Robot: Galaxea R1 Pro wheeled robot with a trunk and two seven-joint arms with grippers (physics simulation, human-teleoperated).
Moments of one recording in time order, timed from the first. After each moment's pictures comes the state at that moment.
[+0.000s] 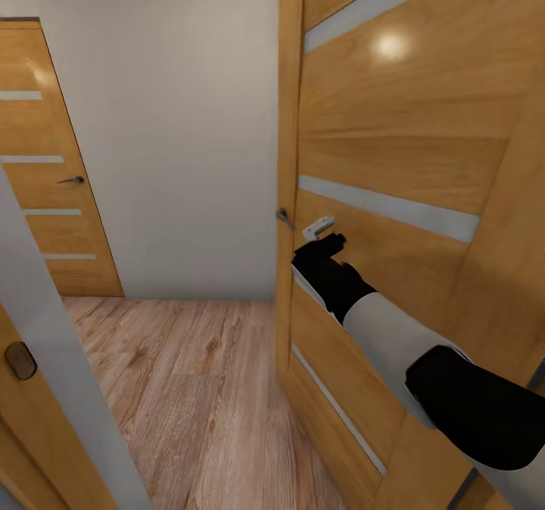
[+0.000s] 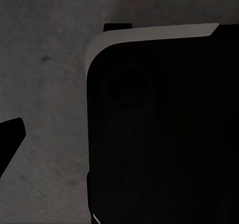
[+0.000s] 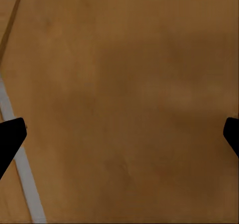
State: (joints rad) left arm 0.00 0.02 0.00 -0.11 0.00 -0.04 0.01; right arm -1.25 0.17 0.58 -0.59 -0.06 0.79 -0.50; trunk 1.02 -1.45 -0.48
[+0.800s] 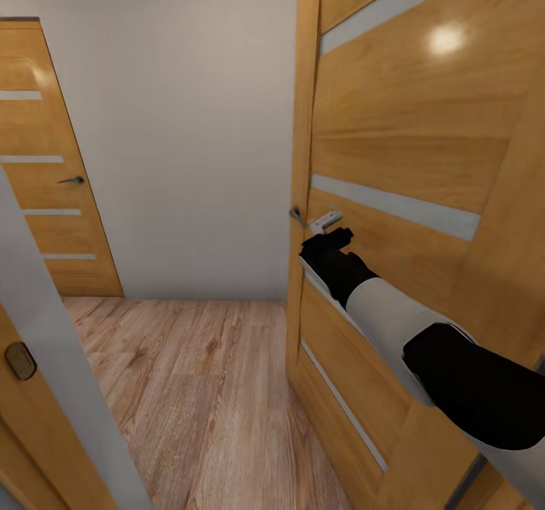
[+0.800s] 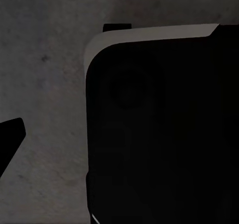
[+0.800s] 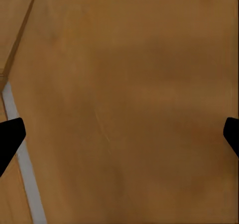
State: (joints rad) left arm 0.00 0.02 0.00 -0.11 0.00 -0.04 0.01; right arm -1.34 0.17 0.56 -0.42 -0.06 0.70 -0.50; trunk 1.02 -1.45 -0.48
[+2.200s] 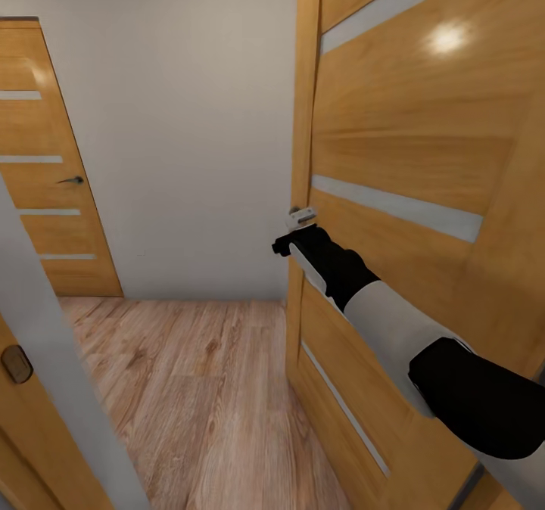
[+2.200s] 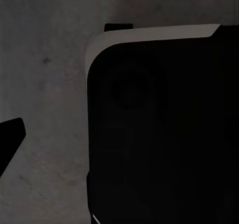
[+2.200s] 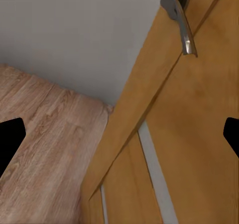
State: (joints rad) left arm 0.00 0.02 0.00 -0.11 0.00 -0.04 0.01; right arm -1.29 0.17 0.56 -0.67 -0.28 0.71 -0.24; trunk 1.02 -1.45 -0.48
